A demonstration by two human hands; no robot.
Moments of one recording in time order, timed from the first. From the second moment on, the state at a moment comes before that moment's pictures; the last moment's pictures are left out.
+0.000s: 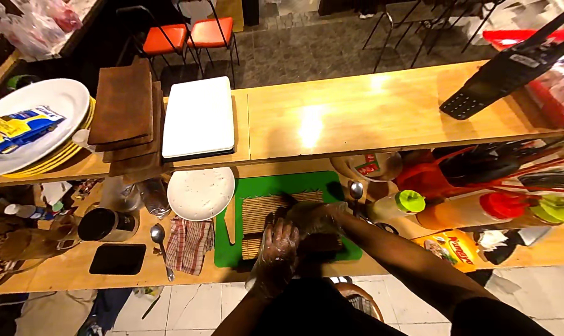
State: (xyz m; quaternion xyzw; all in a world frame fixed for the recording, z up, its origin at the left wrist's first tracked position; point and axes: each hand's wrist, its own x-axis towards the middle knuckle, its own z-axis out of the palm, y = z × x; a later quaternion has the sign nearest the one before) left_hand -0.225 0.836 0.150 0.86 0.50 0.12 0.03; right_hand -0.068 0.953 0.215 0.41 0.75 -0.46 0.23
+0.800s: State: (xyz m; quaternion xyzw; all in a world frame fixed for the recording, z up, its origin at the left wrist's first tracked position) left_hand -0.203 0.918 0.134 0.85 0.52 0.06 0.03; right_hand -0.083 1.051 0.168 0.51 0.79 -0.30 0.17
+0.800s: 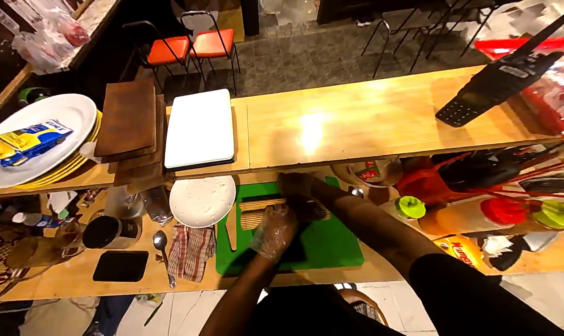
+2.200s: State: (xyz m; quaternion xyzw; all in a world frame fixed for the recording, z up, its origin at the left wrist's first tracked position) left_hand -0.203 0.833 0.160 0.85 0.48 -0.13 0.15; right_hand -0.103 1.028 0.164 0.46 0.85 -0.17 0.19
